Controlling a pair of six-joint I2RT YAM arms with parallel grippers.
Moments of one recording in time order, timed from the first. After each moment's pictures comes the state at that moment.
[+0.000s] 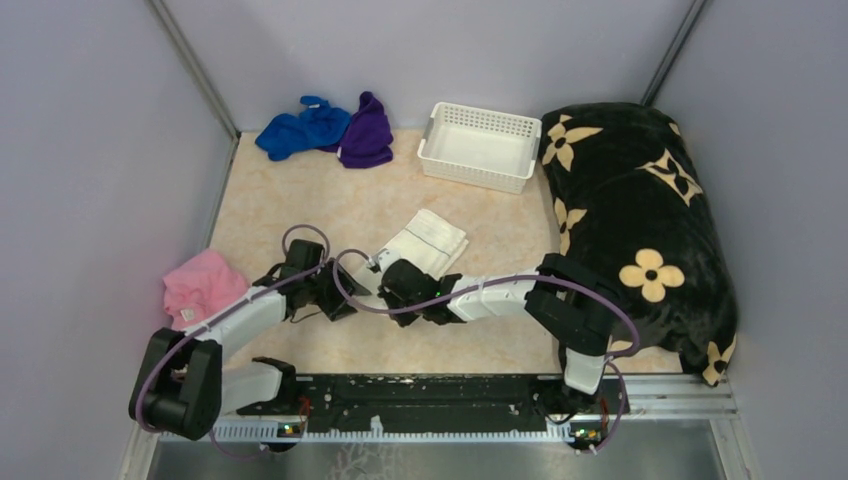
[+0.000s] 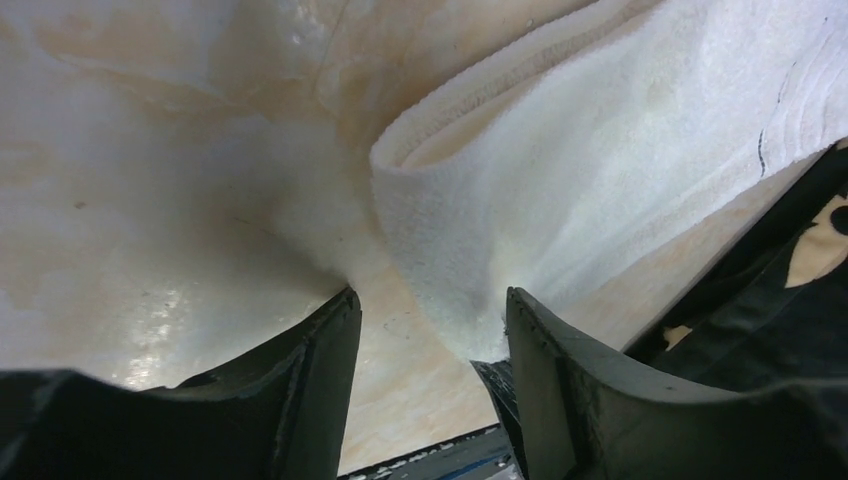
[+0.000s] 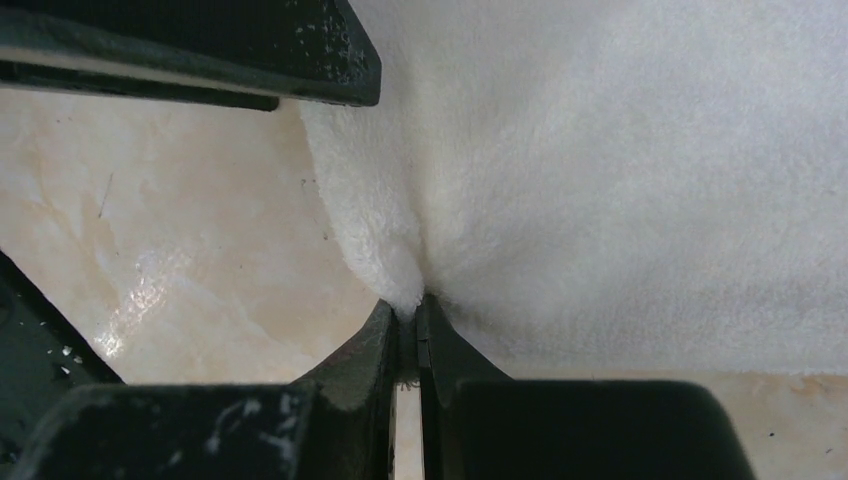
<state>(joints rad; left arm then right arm) -0.29 1.17 0.44 -0.28 0.25 -1.06 1.14 1.80 0.99 -0.03 0.08 0.35</state>
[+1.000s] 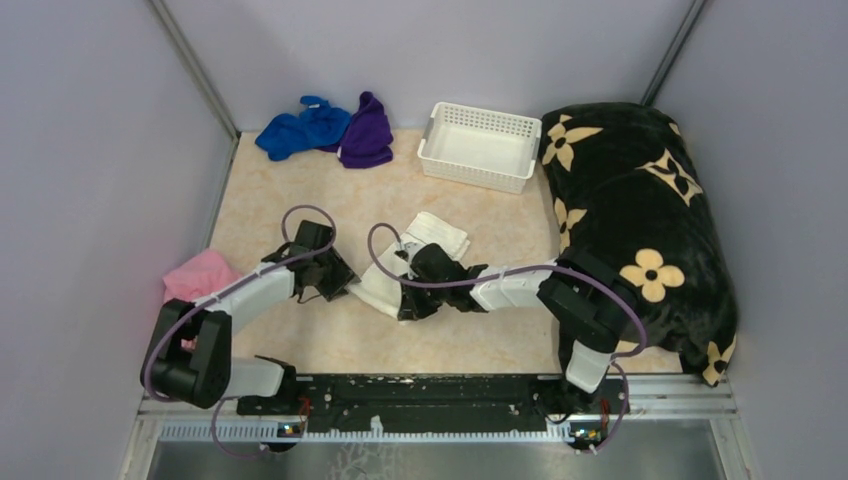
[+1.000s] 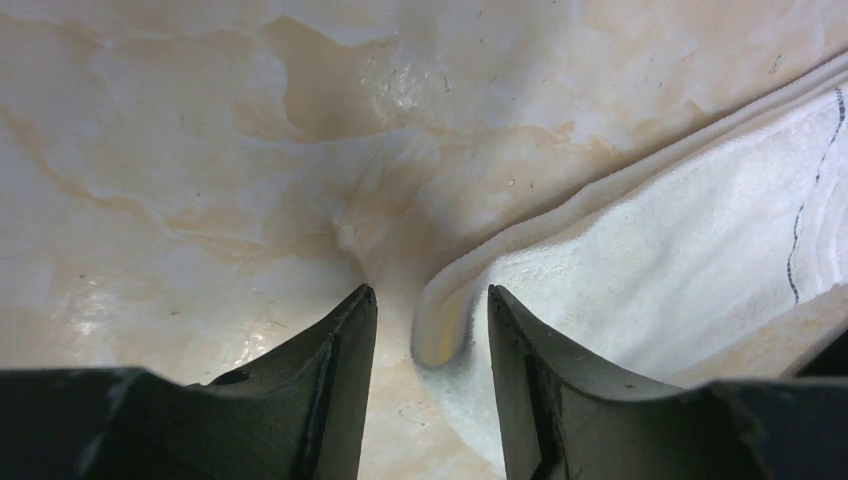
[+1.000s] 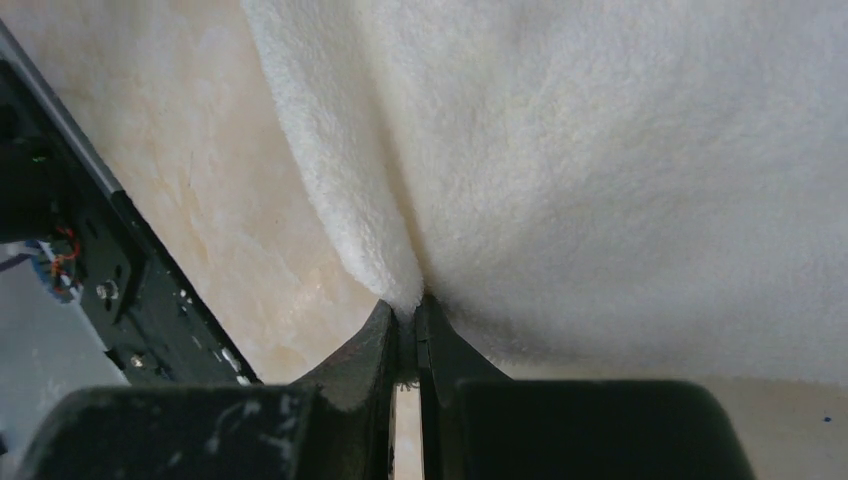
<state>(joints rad) -0.32 1.34 0.61 -0.33 0.01 -1.00 0.99 1.73 0.85 0.09 -0.21 0.51</state>
